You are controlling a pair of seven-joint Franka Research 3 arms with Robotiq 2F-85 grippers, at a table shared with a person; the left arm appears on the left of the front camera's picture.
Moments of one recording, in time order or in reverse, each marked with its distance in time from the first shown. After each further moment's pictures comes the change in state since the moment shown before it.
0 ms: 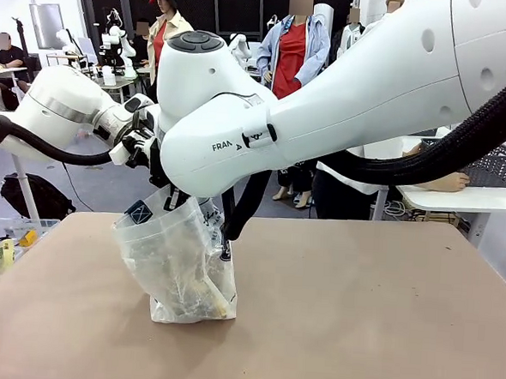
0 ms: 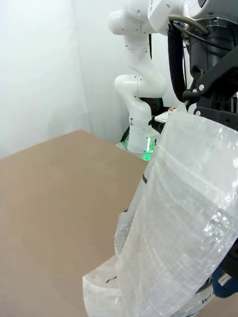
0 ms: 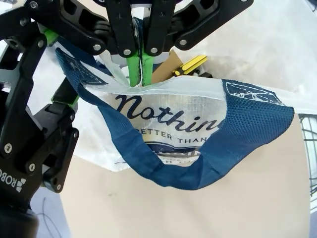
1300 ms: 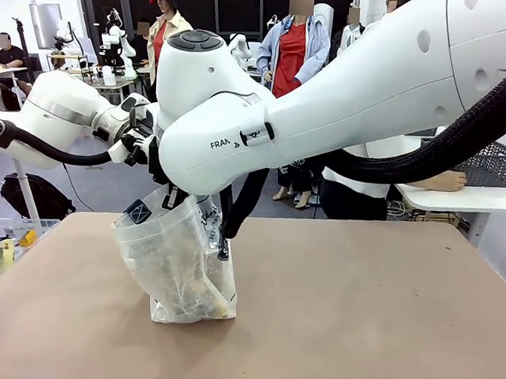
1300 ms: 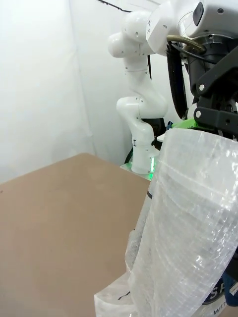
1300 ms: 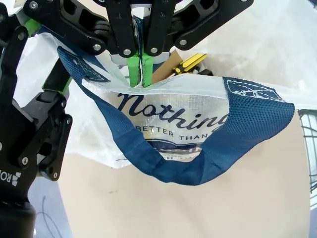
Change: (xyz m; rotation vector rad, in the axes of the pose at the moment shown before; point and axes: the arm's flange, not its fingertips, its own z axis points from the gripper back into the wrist) left arm 0.006 0.009 0.004 -0.130 -0.022 0.003; right arm 0.003 -0.003 -0.001 0.003 -0.008 -0.007
